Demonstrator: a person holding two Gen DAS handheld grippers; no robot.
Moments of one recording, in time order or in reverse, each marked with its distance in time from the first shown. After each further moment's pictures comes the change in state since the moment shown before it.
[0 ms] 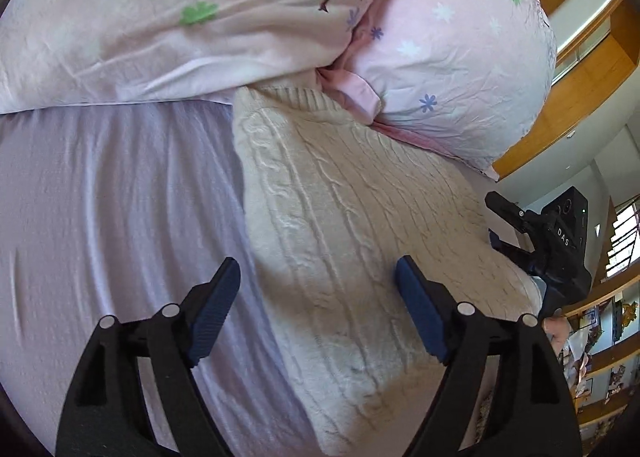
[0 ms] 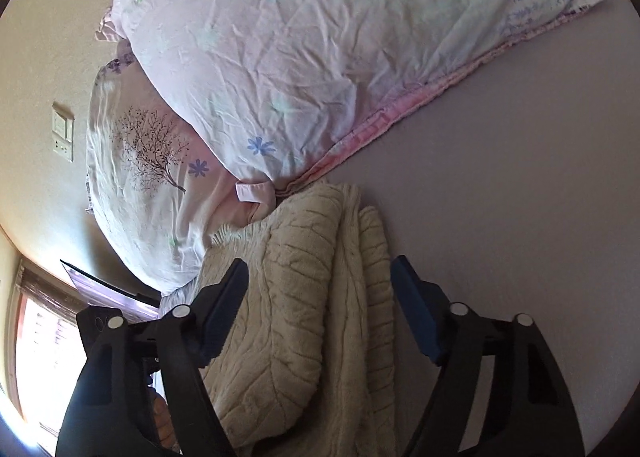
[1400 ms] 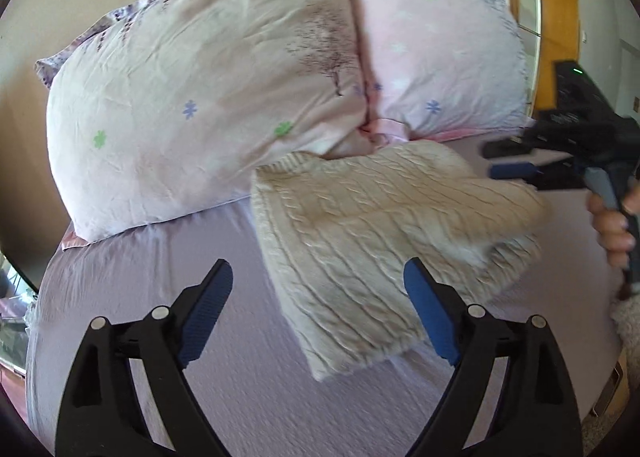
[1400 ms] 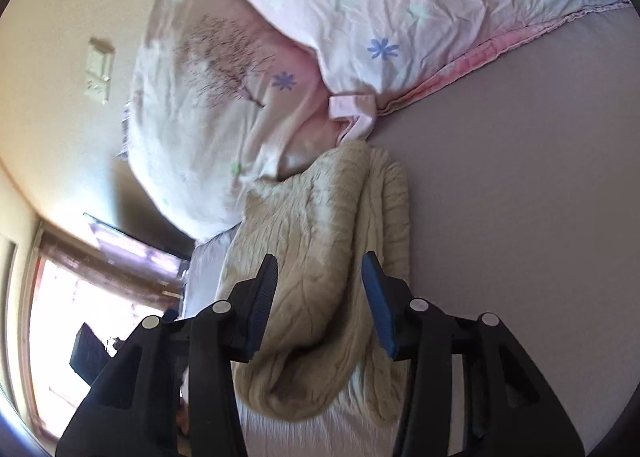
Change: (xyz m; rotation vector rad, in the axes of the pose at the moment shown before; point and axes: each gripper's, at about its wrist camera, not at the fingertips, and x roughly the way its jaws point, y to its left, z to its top) left arm -0.096 -0.042 -0.095 0.445 -0.314 0.433; right arm 0.033 0.088 -0.045 -0.027 0.143 0.059
